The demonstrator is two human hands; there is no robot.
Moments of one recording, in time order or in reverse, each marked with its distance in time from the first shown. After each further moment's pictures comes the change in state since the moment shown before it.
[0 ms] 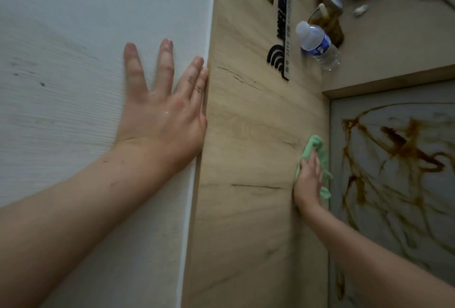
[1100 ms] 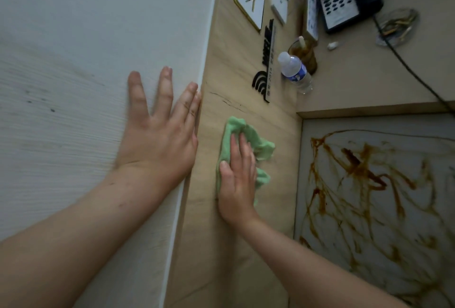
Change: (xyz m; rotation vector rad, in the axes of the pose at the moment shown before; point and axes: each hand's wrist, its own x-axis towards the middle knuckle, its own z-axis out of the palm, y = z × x) left_hand -0.001 -0.002 0.000 -0.076 -0.029 0.038; right_hand -0.101 -0.137 0.021 -0.044 -0.153 -0.553
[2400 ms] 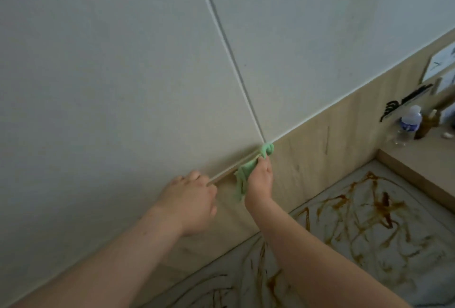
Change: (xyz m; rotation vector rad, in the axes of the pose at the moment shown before) left_hand -0.515 0.060 -0.122 -1.073 -0.732 -0.399; right_hand -0.341 -0.137 -0.035 0.149 -0.478 0.590
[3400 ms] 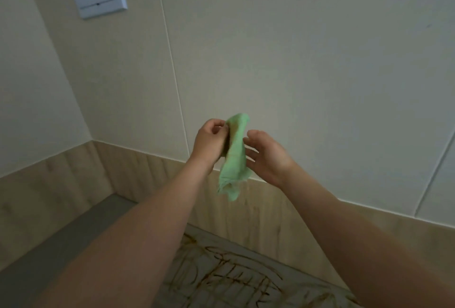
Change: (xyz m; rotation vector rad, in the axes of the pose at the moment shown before) left_hand -0.439 -0.070 0.071 -1.581 1.336 -1.069; right_hand -0.457 0.007 0.100 -0.413 -1.412 0.254
